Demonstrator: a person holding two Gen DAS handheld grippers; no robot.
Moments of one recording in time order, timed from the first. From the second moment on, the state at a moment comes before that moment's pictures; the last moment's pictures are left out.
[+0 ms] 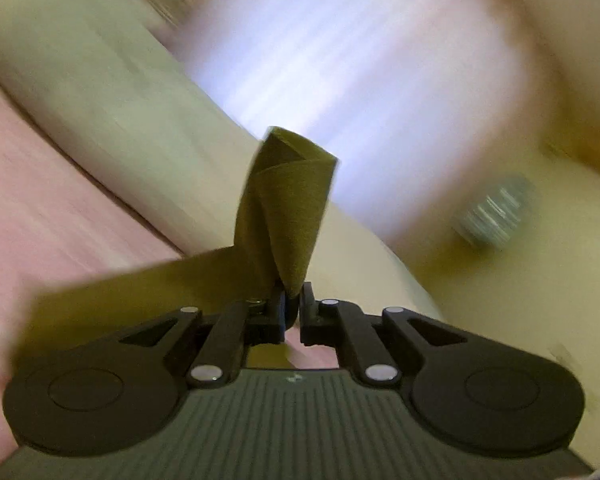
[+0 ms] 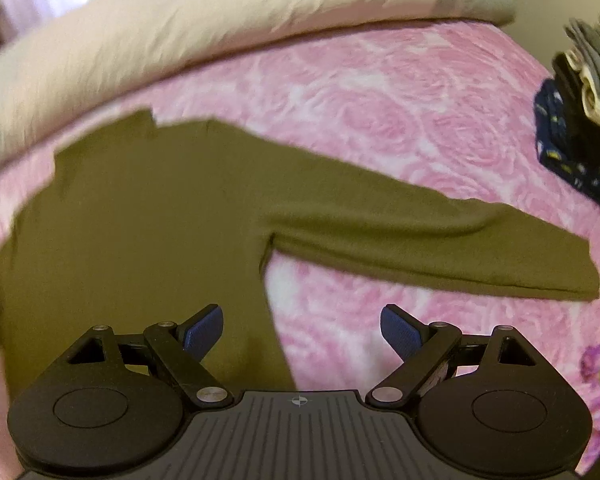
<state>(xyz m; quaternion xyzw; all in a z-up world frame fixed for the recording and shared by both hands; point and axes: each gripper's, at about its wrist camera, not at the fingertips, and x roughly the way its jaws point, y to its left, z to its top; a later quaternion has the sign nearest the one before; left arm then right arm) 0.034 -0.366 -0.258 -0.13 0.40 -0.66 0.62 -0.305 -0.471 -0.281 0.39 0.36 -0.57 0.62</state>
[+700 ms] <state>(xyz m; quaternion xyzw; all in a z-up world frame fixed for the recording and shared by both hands) 0.075 -0.314 -0.356 0.20 0.41 -0.51 0.73 -0.317 -0.514 -0.378 0.70 0.10 -0.44 0.56</state>
